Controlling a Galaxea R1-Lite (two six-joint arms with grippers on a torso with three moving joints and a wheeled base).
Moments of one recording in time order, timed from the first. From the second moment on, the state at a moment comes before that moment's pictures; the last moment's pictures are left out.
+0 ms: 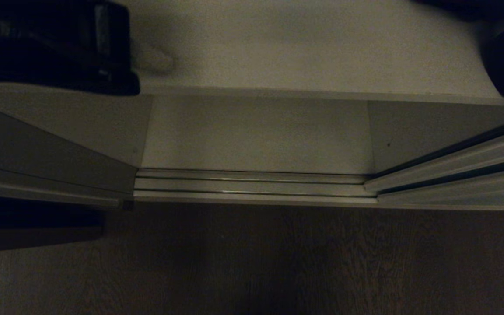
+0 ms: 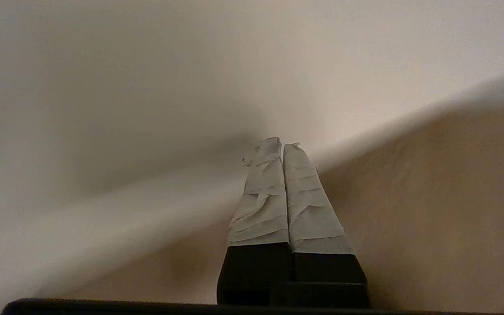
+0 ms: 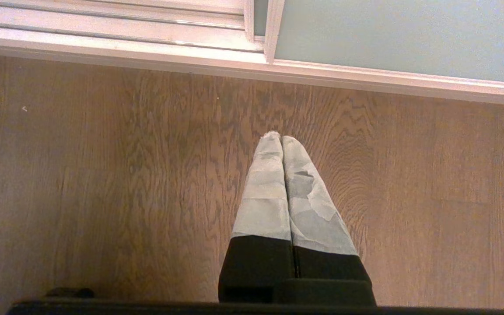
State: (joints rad) left arm -0.63 1.38 -1.62 0.43 0.10 0.06; right arm 0.00 0.00 0.00 0.00 0.00 0.00
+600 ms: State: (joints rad) left arm -0.15 0.90 -1.23 0.49 0.00 0.05; right arm 0.01 0.00 0.00 0.00 0.00 0.00
